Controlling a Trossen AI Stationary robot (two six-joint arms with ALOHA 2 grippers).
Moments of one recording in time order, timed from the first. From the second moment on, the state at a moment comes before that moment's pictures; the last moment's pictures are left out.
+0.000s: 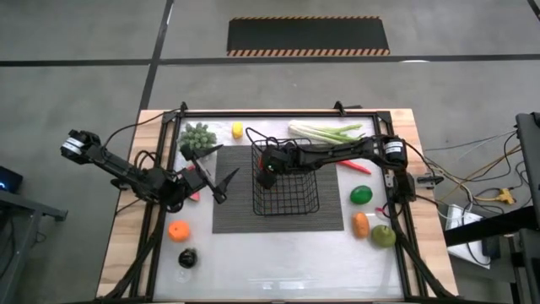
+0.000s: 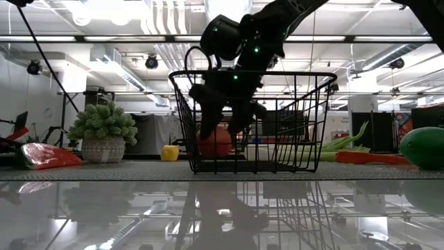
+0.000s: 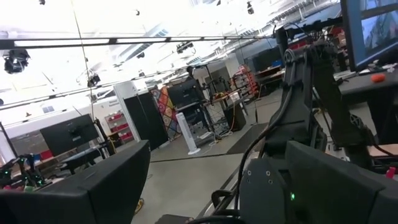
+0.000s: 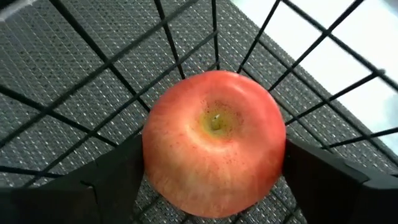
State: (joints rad) left arm -0.43 1.02 0.56 0.93 -0.96 0.69; right arm -0.11 2.04 1.45 -0.41 0.29 0.48
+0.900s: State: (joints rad) left arm -0.44 1.03 0.56 0.93 -0.89 0.69; right arm -0.09 1.86 1.45 -0.53 0.29 0.43
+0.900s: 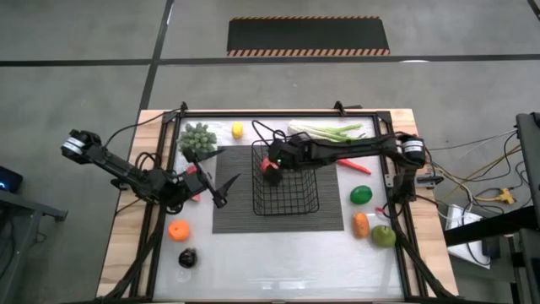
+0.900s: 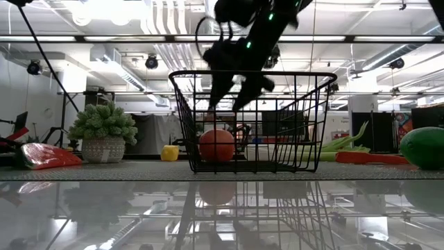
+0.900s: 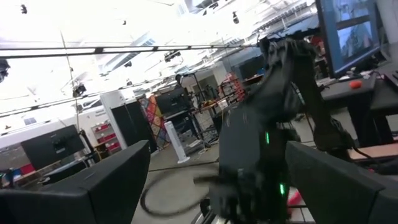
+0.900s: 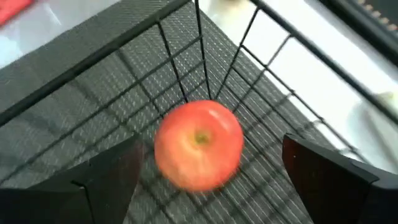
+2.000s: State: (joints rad) left arm -0.46 1.24 0.56 0.76 -0.92 -0.18; right arm 0.43 1.19 0.87 -0.16 0.21 0.03
